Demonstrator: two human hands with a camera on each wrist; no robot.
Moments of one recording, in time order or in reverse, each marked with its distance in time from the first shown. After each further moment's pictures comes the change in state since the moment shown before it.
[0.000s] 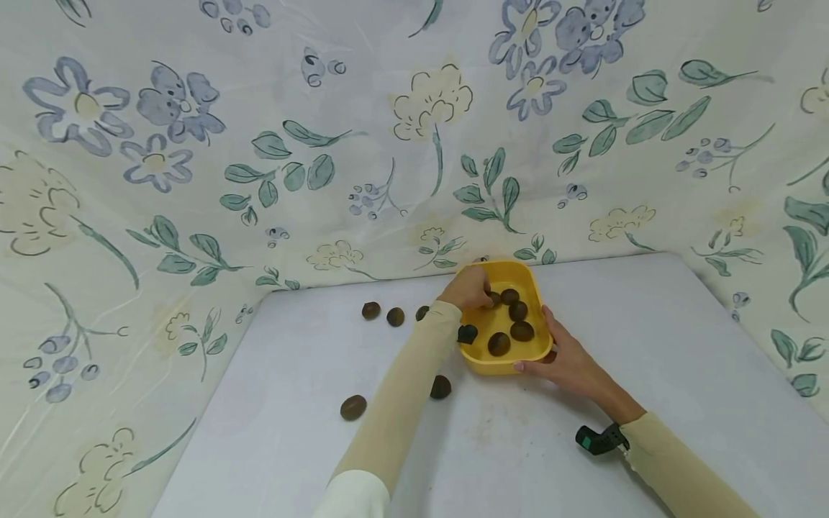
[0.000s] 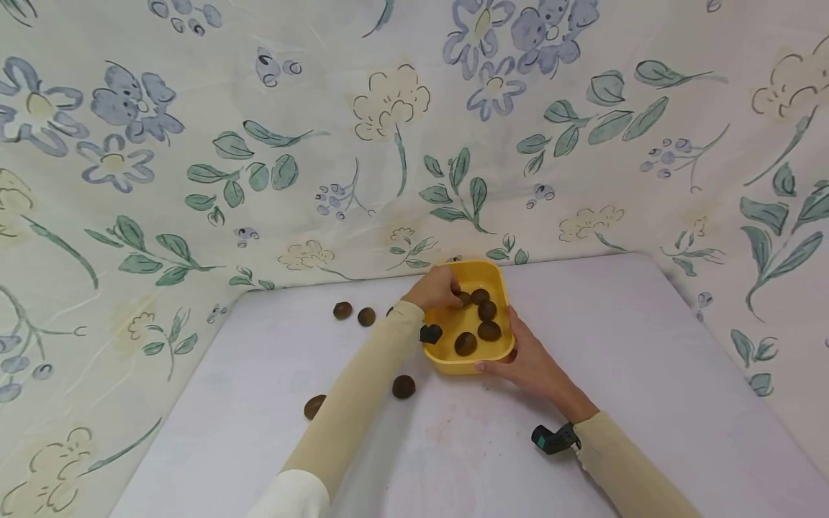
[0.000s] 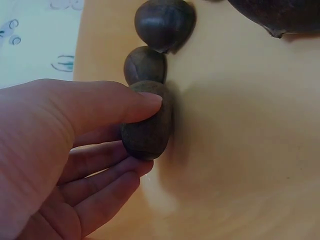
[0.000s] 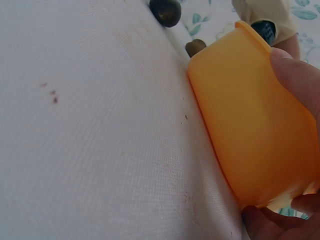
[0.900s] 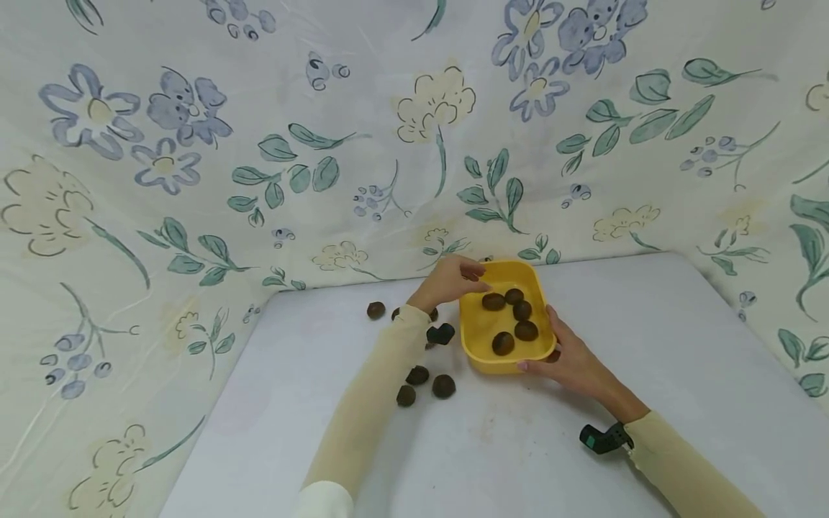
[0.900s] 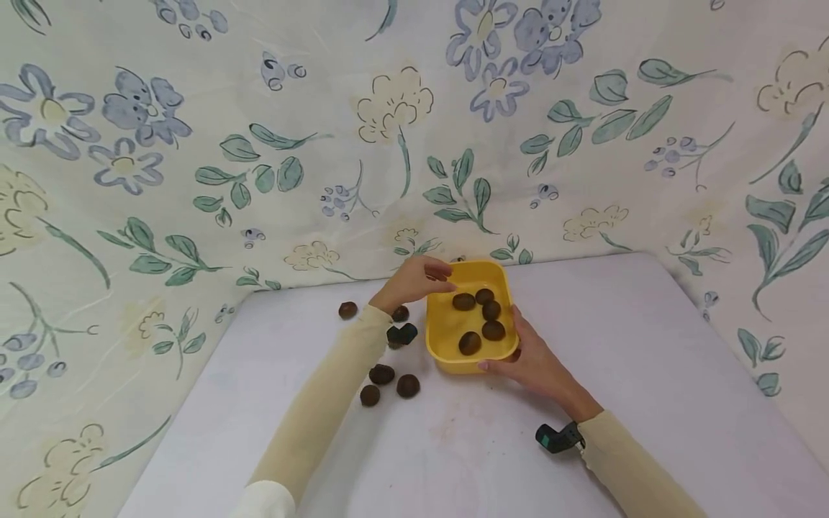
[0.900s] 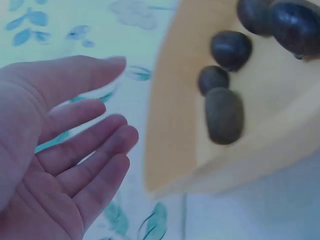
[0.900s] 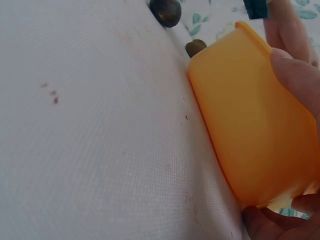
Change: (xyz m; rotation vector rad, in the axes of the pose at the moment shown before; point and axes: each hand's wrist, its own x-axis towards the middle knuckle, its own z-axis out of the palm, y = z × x) left_hand -0.041 -0.021 -0.040 -0.319 0.105 0.087; right_hand 0.000 0.000 0.001 0.014 -0.005 -0.023
